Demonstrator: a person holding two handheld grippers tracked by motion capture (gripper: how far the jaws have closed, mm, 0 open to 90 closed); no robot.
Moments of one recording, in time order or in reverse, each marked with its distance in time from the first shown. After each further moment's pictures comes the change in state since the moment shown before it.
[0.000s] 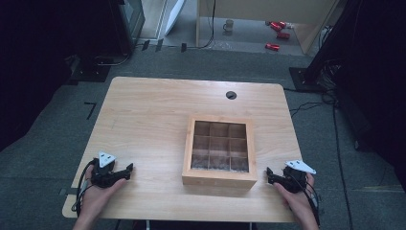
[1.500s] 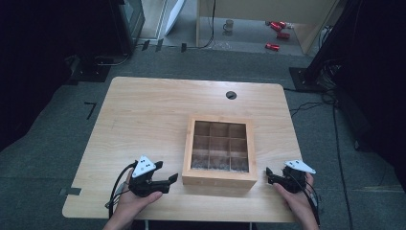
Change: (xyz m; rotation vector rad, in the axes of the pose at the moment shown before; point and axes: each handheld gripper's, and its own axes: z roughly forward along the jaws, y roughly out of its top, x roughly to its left) left arm -0.122 0.029 -0.030 -0.113 -0.419 0.147; right arm 0.001 0.000 0.000 0.002 0.011 -0.007
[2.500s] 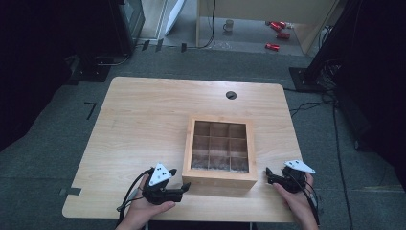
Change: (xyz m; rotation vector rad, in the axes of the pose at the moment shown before) left arm -0.034 -0.005 0.019 0.047 -0.041 0.064; right arm 0.001 0.000 0.000 -0.001 -0.001 -0.003
